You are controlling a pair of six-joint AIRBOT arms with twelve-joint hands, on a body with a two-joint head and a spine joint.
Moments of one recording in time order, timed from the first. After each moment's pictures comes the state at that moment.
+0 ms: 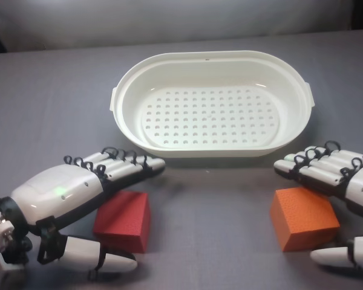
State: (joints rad) left arm 0.96 -1.07 1.14 0.07 -0.95 0.52; right arm -0.99 -1.01 1.01 0.09 0.86 -0.83
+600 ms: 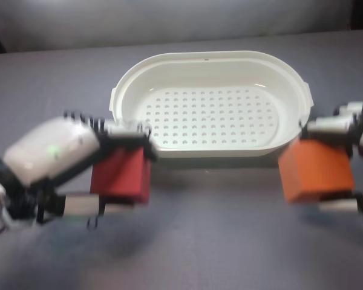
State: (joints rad) left arm 0.83 -1.03 1.15 0.07 -1.07 0.57; right arm -0.89 -0.92 1.00 0.08 1.00 -0.83
